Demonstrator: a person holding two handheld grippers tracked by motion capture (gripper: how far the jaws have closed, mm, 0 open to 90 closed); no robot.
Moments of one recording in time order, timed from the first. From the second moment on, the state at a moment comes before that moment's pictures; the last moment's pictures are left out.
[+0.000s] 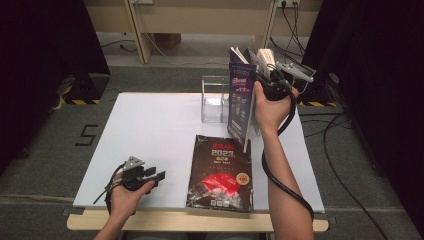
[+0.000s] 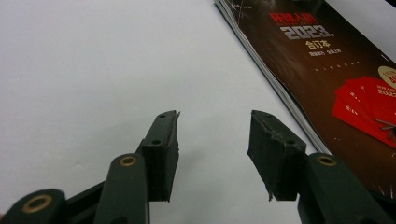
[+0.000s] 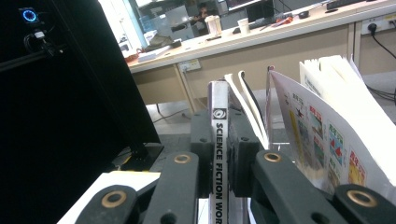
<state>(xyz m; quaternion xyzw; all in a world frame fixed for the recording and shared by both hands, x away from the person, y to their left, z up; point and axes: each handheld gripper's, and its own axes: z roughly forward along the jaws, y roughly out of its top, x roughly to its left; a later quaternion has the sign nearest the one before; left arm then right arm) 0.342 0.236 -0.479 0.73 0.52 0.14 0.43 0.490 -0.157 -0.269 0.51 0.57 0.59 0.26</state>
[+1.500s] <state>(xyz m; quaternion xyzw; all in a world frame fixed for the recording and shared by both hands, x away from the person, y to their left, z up) 0.344 0.236 -0.480 0.73 0.52 0.14 0.43 0.508 -0.149 -0.269 0.51 0.56 0.58 0.29</state>
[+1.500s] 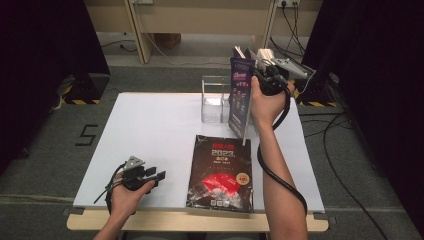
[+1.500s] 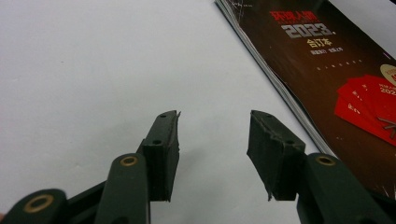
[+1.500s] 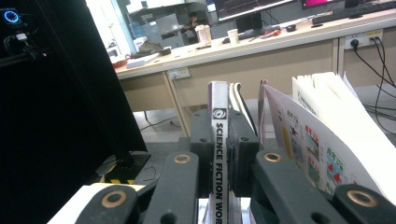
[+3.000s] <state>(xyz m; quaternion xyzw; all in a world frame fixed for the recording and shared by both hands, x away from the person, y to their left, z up) 0.344 0.236 -0.480 0.73 0.52 0.14 0.43 0.530 -0.139 -0.270 0.51 0.56 0.58 0.31</state>
